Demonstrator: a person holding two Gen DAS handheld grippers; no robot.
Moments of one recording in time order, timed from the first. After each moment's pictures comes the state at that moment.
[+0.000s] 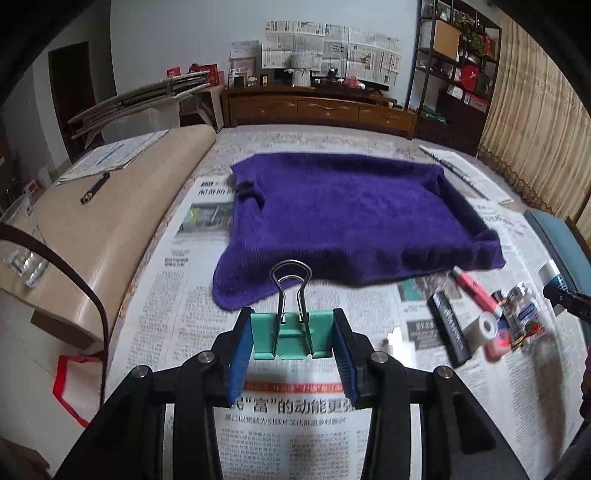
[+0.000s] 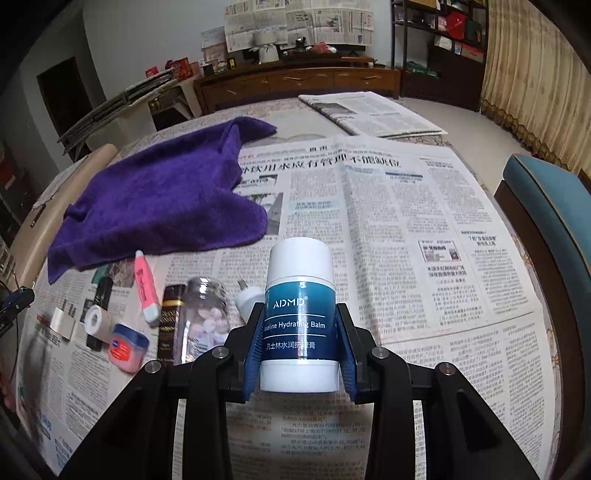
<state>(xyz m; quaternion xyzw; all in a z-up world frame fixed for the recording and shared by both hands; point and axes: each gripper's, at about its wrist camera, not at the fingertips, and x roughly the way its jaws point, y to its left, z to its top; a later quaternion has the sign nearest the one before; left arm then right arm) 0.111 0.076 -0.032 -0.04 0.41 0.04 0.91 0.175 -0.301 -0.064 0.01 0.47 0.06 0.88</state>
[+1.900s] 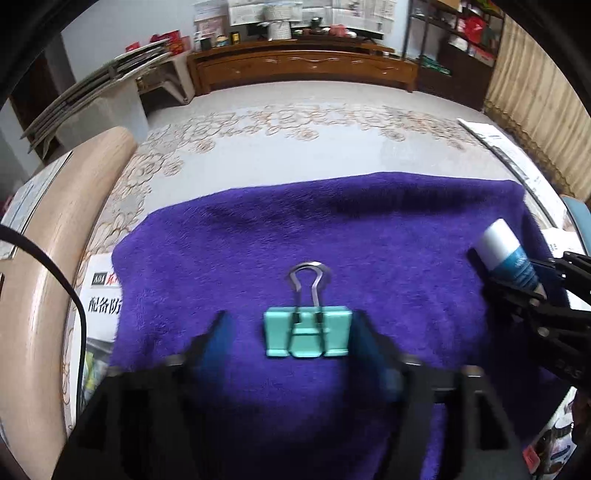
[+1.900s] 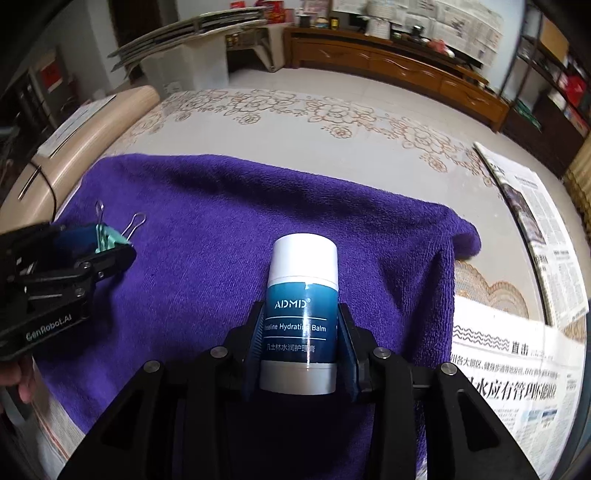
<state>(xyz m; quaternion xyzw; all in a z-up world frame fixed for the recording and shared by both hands) 0.350 0.061 -0.090 0.00 0.51 0.03 0.86 0.386 -0.109 -0.096 -0.13 0.51 0.19 0.83</state>
